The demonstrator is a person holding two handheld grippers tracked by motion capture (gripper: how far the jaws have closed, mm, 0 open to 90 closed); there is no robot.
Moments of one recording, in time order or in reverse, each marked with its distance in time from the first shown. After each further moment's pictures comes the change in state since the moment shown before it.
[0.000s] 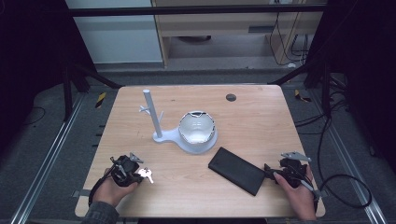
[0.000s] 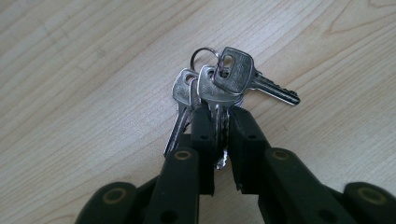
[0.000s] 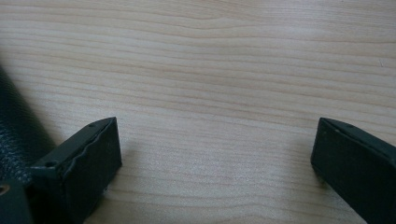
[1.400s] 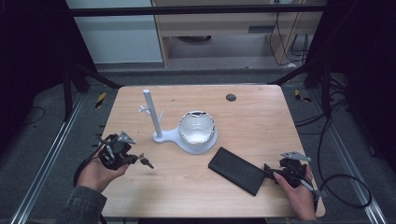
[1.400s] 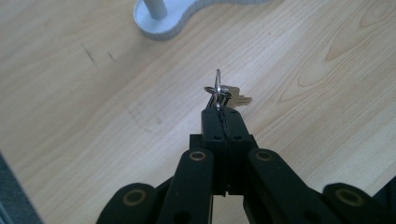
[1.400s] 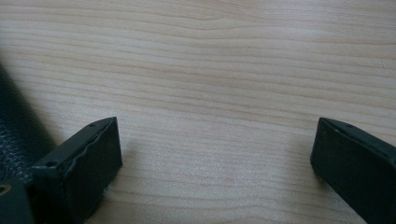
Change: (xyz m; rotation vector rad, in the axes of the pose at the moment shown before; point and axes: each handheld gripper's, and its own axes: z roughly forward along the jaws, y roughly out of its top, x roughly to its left) left arm 0.016 0.050 -0.092 -0.103 0.000 0.086; right arm 0.001 0.000 0.000 0.000 0.005 0.004
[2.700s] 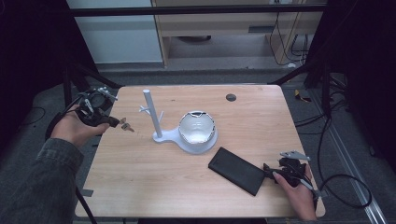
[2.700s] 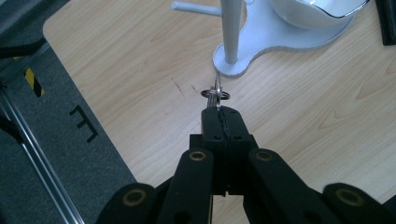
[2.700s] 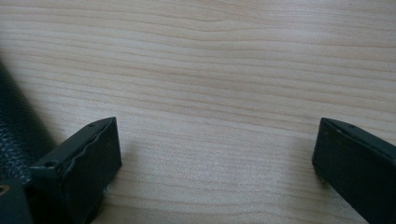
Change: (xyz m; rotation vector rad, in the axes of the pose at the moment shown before) left arm 0.063 0.068 -0.072 0.045 0.085 -0.011; right arm 0.000 0.001 0.002 0.001 0.005 -0.018
